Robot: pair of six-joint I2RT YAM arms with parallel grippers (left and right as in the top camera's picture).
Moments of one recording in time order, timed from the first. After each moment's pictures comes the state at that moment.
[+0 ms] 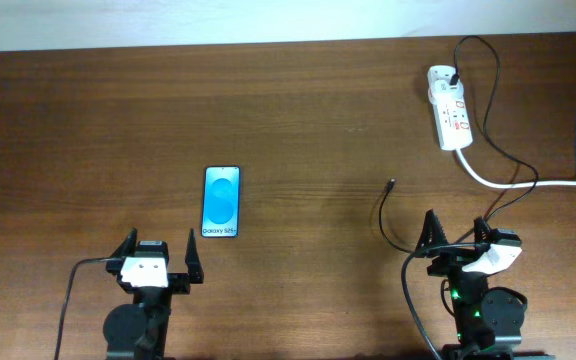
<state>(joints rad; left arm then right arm) -0.06 0.02 0.07 -0.19 -0.03 0.03 -0.03 0.02 0.01 -0.07 0.00 0.31</state>
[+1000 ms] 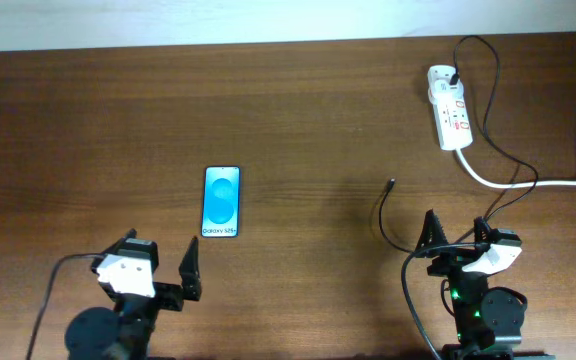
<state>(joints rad) -0.06 0.18 0.50 -0.57 0.12 -0.02 -0.03 0.02 0.01 -0.07 0.00 0.31</state>
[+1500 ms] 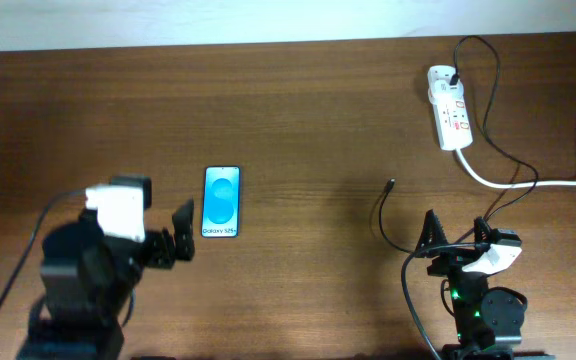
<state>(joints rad) -0.06 0.71 0.97 -0.78 0.12 -0.02 -0.03 0.02 0.01 -0.07 0.00 0.31</state>
